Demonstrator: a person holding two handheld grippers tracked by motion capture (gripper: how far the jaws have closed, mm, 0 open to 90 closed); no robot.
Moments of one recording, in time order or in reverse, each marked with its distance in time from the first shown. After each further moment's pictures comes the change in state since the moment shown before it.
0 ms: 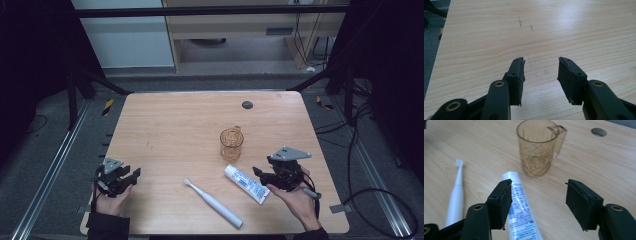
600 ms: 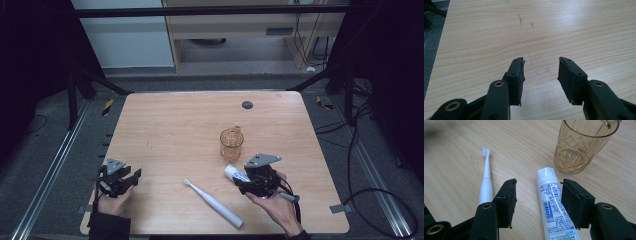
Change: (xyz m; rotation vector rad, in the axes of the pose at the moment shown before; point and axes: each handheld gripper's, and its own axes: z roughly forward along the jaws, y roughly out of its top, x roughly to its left) left arm -0.003 -0.003 0.005 0.012 0.019 0.024; right arm 0.049 0.011 0.024 0.110 0.084 -0.052
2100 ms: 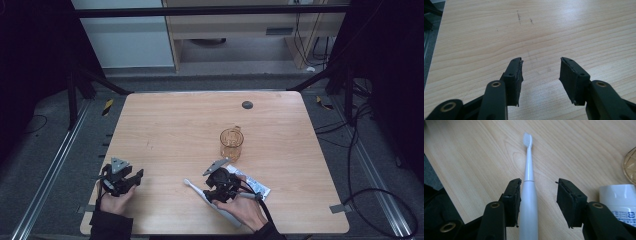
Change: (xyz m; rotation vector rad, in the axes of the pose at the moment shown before) left arm -0.001 0.000 0.008 0.019 0.010 0.039; right arm 0.067 0.029 0.062 0.226 0.120 -0.108
